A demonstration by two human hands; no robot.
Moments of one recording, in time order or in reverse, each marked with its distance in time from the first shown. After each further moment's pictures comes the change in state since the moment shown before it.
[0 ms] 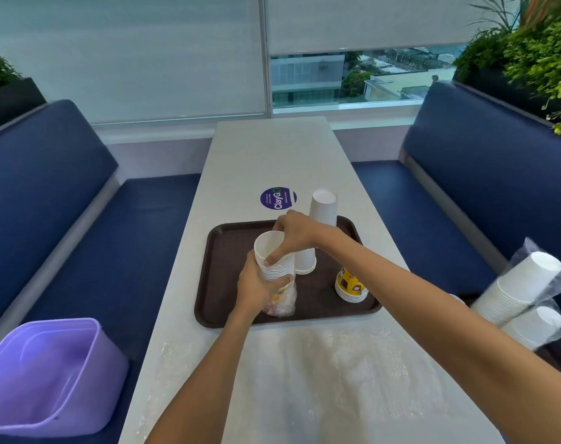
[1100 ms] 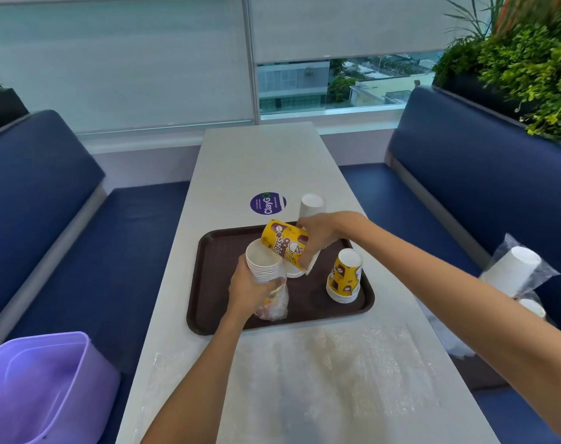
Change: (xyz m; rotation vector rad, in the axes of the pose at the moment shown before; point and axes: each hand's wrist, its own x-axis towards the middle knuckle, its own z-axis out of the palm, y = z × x) left_hand -0.001 0.002 -0.003 -0.015 0.004 0.022; right_hand -0.035 0.022 -0.042 -0.143 -0.267 0.194
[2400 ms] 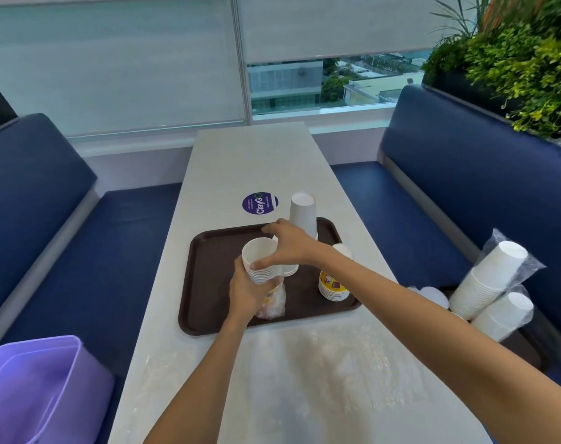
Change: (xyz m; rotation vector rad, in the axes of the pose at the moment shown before) left_hand -0.005 0.000 0.021 -0.003 0.039 -0.022; right_hand 0.013 -0.017 0.052 0.318 0.409 -0.169
